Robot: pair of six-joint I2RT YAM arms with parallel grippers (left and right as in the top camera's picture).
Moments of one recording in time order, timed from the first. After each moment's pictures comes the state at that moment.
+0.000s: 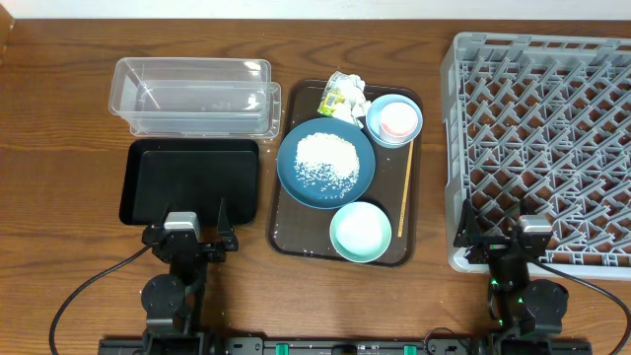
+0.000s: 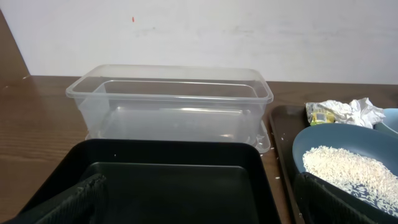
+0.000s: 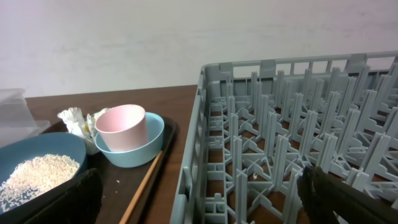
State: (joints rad) left arm 0.00 0.01 0.02 -0.12 0.00 -0.05; right arm -0.04 0.01 0.01 -0.06 -0.10 0.12
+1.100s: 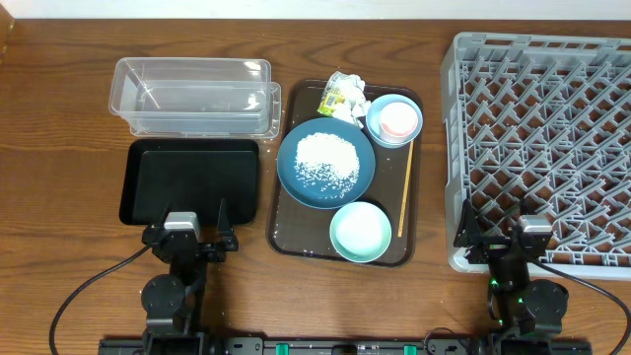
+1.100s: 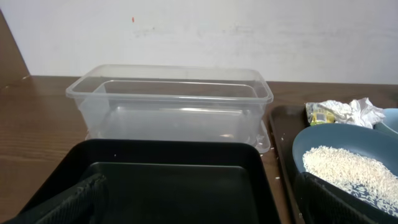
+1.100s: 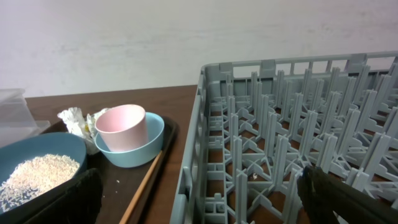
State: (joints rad) left arm 0.00 0.01 0.02 -0.11 0.00 -0.05; right arm -0.04 0.01 0.01 -0.06 -0.10 0.12
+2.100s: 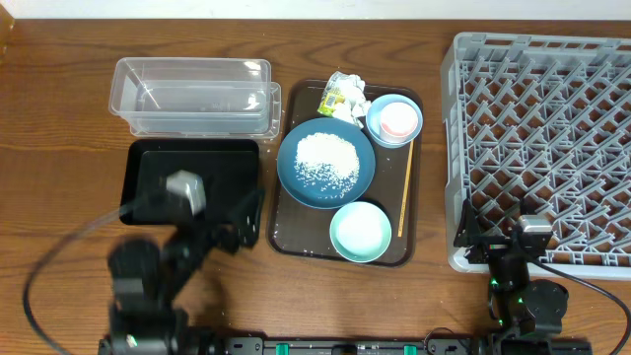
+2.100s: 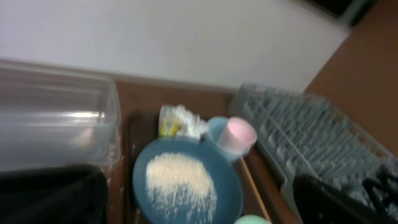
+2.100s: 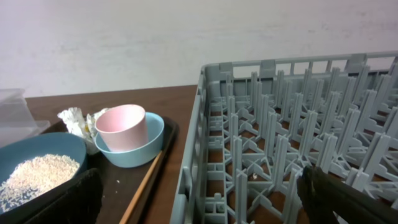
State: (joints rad) left arm 0.00 0.51 0.54 -0.26 0.52 -0.30; right arm -0.04 0.01 0.01 -0.06 -0.10 0.12
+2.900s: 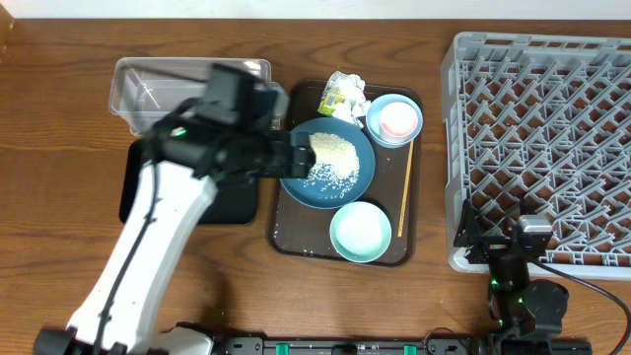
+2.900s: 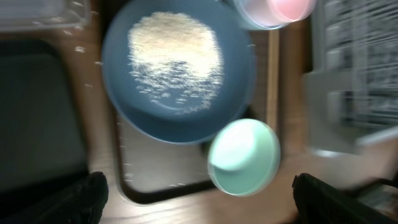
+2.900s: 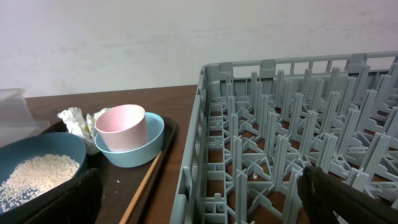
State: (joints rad) left arm -0.36 1.48 1.47 -1.12 0.26 -0.27; right arm -0.04 0.01 0.01 -0.06 -0.10 0.12
